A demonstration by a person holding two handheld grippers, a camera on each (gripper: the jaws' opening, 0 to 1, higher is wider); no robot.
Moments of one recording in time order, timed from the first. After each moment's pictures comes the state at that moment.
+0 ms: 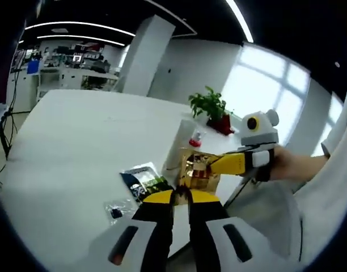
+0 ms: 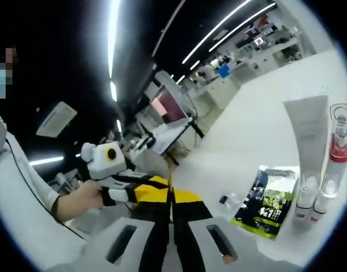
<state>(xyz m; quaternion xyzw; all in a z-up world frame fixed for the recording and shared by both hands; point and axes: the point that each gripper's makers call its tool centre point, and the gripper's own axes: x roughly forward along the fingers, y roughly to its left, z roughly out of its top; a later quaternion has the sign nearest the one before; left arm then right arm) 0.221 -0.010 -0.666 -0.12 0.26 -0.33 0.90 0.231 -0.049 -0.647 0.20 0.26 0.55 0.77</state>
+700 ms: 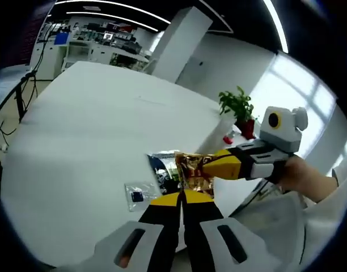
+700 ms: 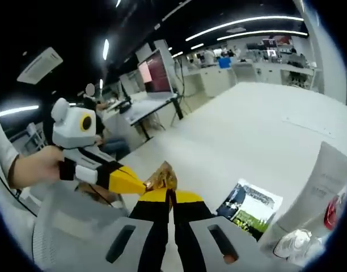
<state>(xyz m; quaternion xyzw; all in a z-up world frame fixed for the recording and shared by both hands) 0.246 0.038 -0.711 -0.18 0.34 -0.23 0.89 0.273 -0.005 -0.698 -0.01 0.29 0.52 0.80</state>
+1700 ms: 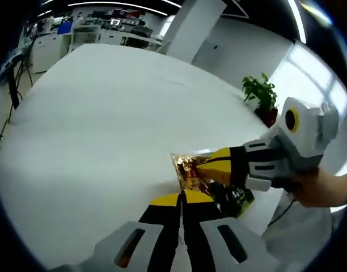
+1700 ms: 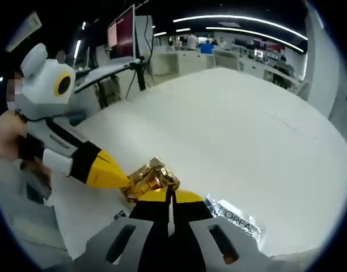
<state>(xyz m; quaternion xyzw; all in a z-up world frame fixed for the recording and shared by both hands) 0.337 0.067 -0.801 -0.16 0.40 -0.20 0.88 0.368 0.020 -0.801 -0.14 0.33 0.42 0.83</state>
